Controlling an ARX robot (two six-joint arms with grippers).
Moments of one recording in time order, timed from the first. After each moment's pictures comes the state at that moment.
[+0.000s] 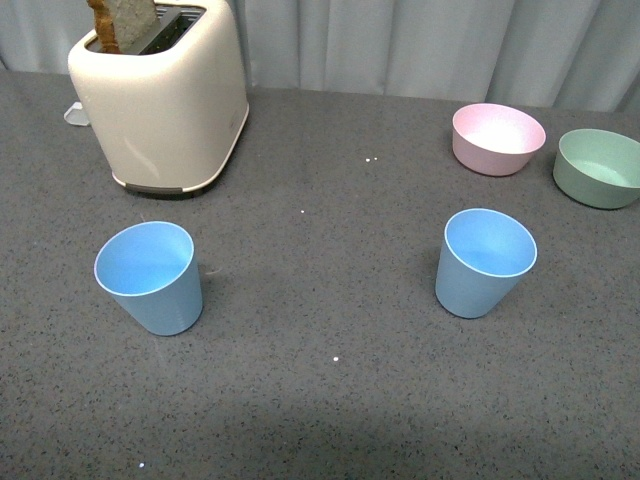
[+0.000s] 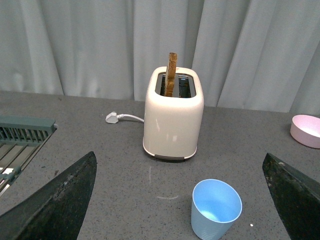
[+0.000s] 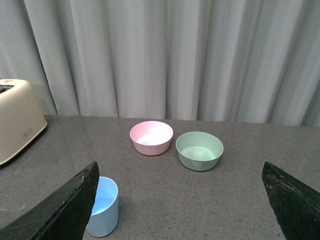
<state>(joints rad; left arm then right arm) 0.00 0.00 0.02 0.00 0.00 0.00 0.00 0.00 0.00 0.00 0.00 0.00</state>
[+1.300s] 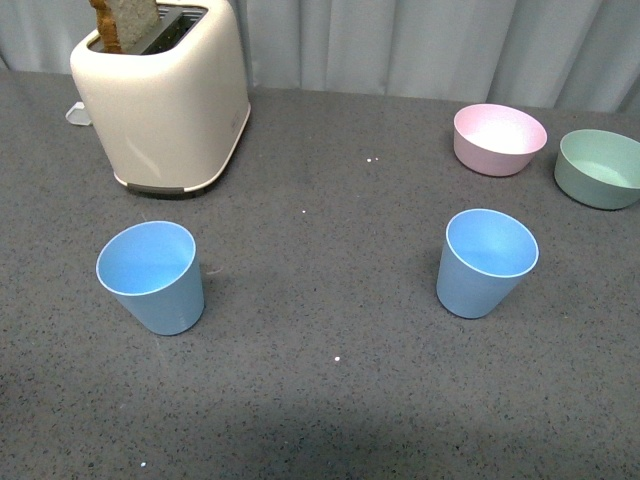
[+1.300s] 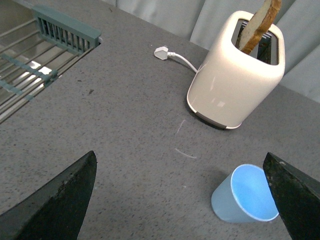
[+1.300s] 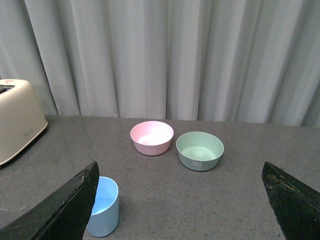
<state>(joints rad) 0.09 0.65 0.16 0.18 -0.12 -0.28 0.00 0.00 0.00 0.00 0.00 0.00</state>
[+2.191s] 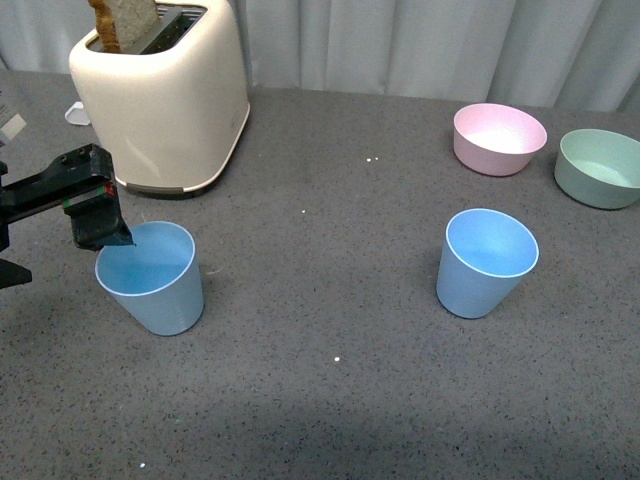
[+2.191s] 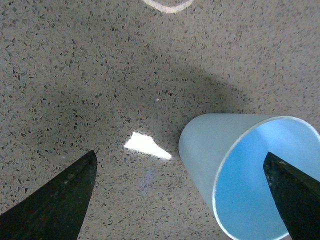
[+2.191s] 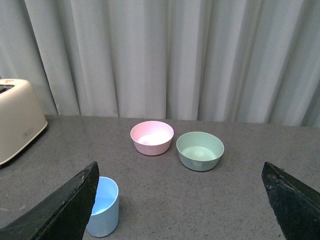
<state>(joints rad) -0.06 1.76 0.80 -0.07 0.07 -0.38 0.00 0.00 0.00 0.00 0.00 0.00</state>
